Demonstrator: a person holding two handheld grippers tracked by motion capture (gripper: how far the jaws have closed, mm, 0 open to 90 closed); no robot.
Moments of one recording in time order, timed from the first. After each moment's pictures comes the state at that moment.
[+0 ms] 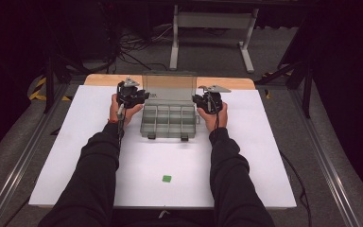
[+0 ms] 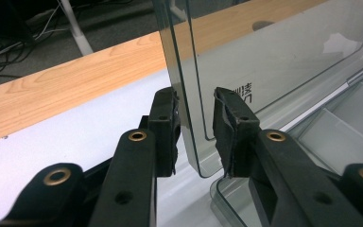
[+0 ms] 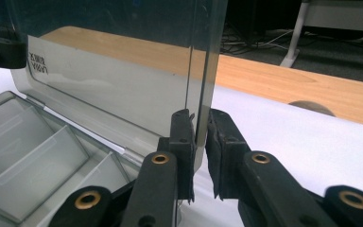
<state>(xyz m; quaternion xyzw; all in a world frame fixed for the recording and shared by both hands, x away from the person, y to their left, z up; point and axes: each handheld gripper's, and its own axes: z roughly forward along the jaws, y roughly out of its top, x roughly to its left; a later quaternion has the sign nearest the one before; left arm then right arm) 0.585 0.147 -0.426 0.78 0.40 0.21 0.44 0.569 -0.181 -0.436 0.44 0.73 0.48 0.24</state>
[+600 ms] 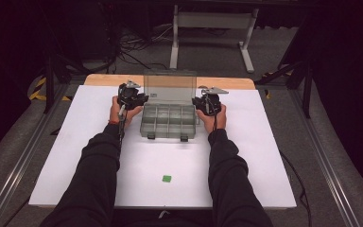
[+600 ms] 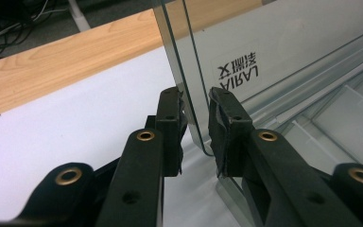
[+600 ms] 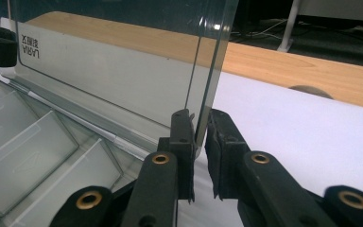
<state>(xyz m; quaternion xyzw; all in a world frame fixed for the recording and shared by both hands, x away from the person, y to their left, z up) 0.587 0.145 -0.435 0.79 0.41 0.20 0.41 0.568 -0.177 -0.445 0.45 0.73 0.46 0.24</state>
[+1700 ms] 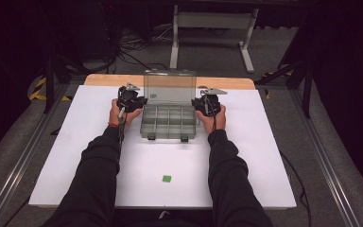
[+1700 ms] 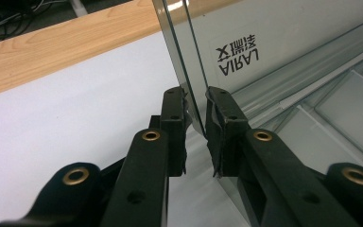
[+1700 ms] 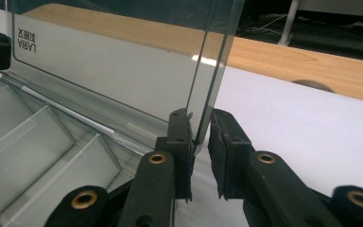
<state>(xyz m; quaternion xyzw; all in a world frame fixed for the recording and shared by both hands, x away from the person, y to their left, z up) 0.581 0.147 -0.439 0.80 0.41 0.20 0.40 0.567 -0.174 -0.446 0.45 0.74 0.44 0.24</state>
